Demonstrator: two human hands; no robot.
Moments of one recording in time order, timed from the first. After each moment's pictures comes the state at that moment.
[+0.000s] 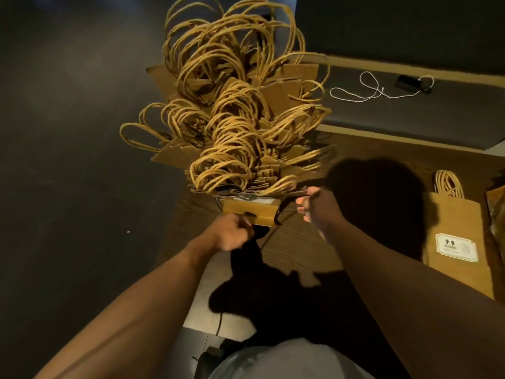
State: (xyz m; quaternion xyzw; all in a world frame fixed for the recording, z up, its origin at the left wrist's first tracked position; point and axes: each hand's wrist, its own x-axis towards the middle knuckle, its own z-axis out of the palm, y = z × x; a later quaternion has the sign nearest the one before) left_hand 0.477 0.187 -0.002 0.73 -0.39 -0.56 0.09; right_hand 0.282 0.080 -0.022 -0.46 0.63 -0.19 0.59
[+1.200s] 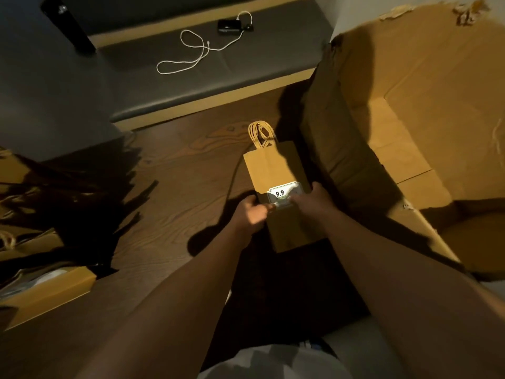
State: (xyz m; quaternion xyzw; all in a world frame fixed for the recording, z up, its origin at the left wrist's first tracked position) left_hand 0.075 0.047 -0.057 0.65 -0.29 -0.69 0.15; right_hand -0.073 0.051 -0.056 -0.26 0.82 -0.18 0.49
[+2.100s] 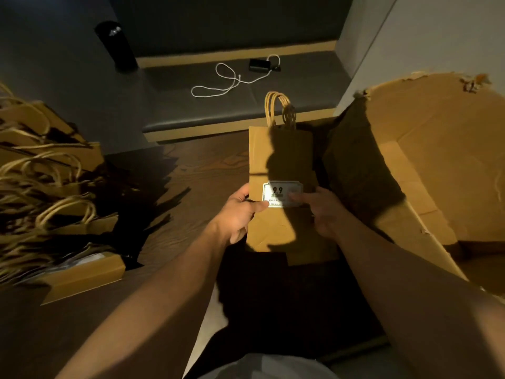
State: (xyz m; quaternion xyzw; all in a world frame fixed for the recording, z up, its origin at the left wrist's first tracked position) left_hand 0.152 0.029 -0.019 0.51 -0.29 -0.75 0.30; right_hand -0.033 0.032 -0.012 -0.21 0.68 -0.34 0.62
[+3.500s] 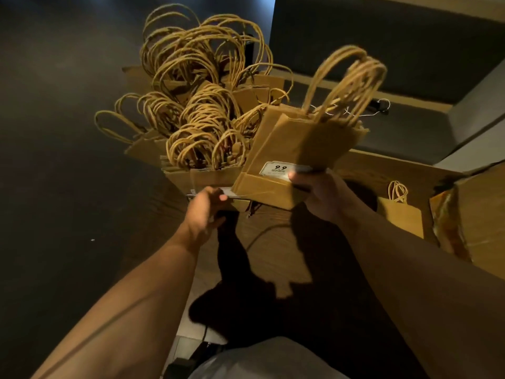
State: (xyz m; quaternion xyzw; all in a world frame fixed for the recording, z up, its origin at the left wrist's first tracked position) left_hand 0.451 0.157 -0.010 0.64 -0.02 -0.58 0.50; right_hand 0.233 0.071 0.072 -0.40 0.44 -0.24 0.77
